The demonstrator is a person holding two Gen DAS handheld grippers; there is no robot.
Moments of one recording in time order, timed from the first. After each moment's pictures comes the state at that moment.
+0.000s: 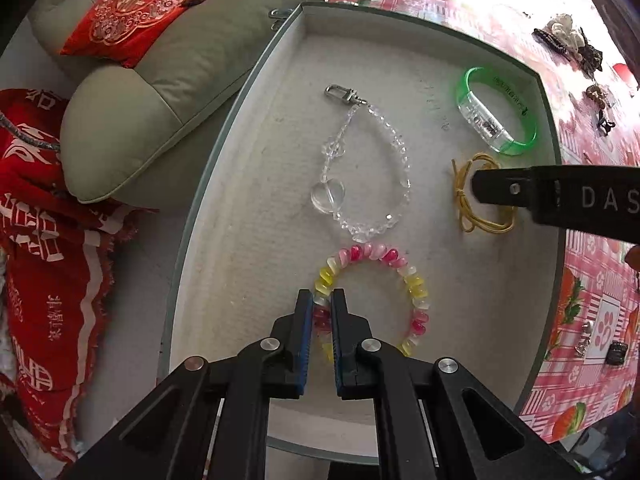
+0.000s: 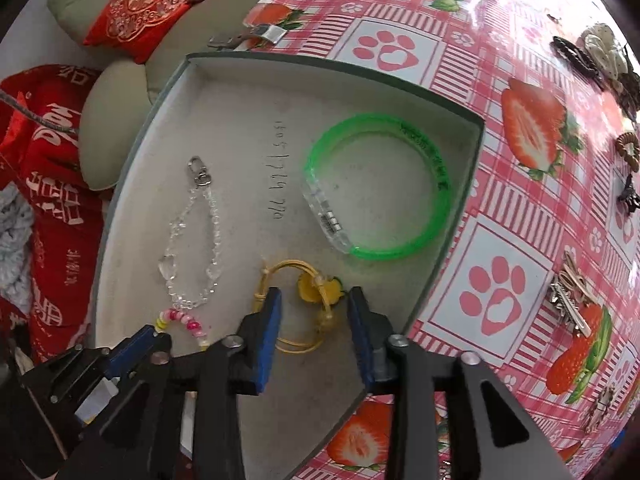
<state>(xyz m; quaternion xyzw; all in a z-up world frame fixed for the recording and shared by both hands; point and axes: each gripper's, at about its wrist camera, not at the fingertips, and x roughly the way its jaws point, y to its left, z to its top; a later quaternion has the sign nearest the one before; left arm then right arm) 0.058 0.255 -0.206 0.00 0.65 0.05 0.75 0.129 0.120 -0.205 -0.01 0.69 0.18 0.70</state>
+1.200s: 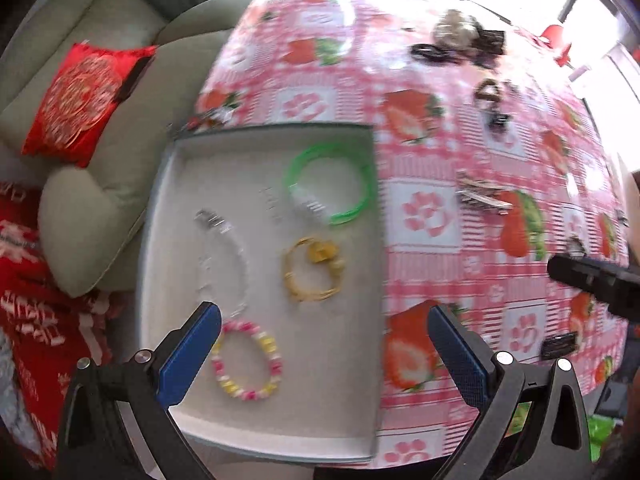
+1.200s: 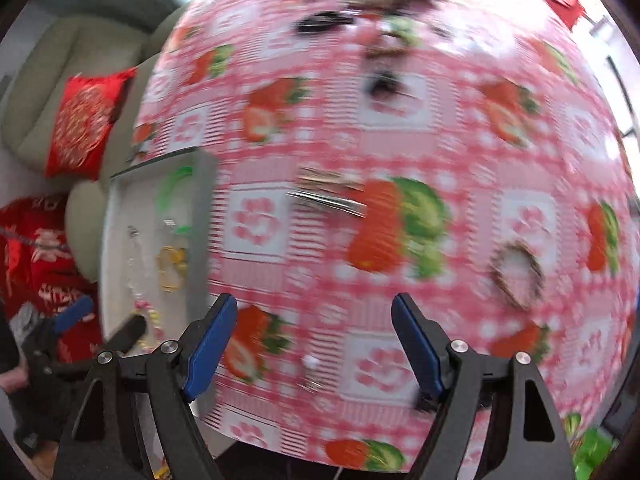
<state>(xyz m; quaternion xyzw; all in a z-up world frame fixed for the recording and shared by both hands) 0.090 0.140 -0.129 0.06 0.61 -0.06 0.79 0.071 -0.080 -0.139 0.16 0.65 0.02 0.74</state>
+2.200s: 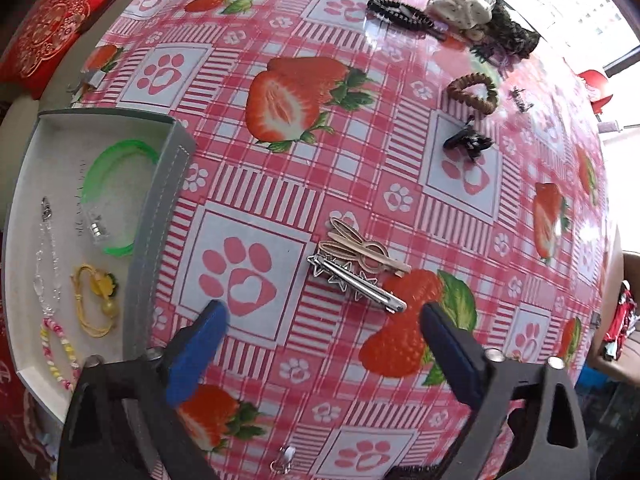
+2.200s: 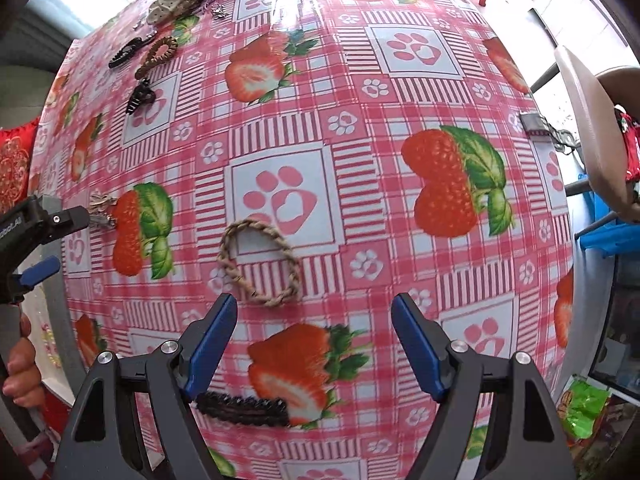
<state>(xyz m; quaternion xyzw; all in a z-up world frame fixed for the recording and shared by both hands) 0.158 0.012 -0.202 -0.07 0.68 -0.01 0.73 0.034 -0.242 -0.185 0.15 0.67 -0.09 0.72</state>
